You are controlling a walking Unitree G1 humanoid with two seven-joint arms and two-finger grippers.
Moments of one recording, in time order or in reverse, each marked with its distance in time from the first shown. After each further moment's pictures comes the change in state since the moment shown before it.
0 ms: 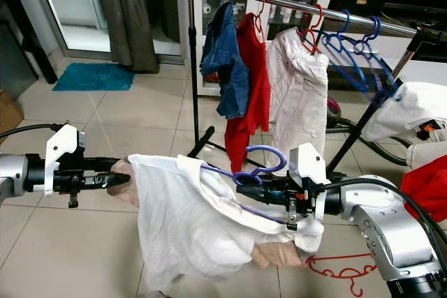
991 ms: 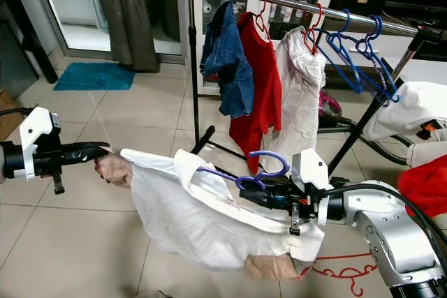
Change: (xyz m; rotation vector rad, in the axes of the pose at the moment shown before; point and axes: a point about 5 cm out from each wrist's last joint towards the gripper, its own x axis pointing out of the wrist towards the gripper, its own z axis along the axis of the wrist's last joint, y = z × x) left arm -0.029 0.024 -0.001 0.010 -0.023 0.200; right arm -0.004 0.003 -0.007 0.013 0.013 -0.009
